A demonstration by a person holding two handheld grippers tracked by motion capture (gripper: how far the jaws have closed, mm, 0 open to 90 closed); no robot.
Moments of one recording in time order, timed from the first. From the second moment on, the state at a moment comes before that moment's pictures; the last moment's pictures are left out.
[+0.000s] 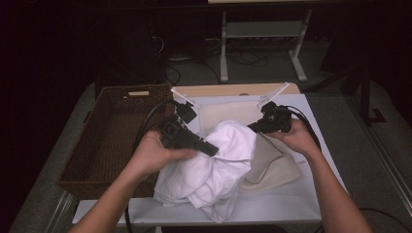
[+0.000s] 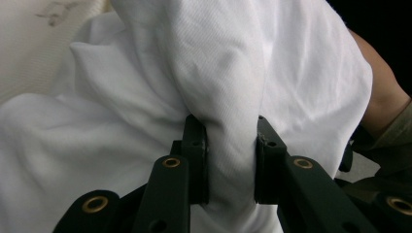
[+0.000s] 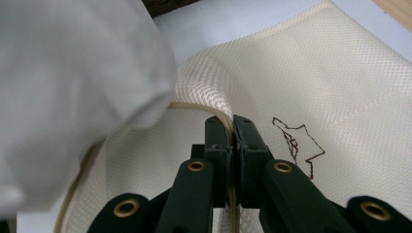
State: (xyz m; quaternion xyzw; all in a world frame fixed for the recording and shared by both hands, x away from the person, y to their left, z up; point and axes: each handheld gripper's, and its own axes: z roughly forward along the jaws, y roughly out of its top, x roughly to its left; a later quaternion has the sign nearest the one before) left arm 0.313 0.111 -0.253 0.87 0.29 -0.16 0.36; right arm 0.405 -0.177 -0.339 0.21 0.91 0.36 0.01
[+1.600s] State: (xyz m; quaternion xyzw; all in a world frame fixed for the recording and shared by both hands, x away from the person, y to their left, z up) left arm 0.366 0.066 -0.397 0.79 0.46 -0.19 0.37; right arm 0.384 -0.152 -0.346 0.15 0.93 0.34 -0.02
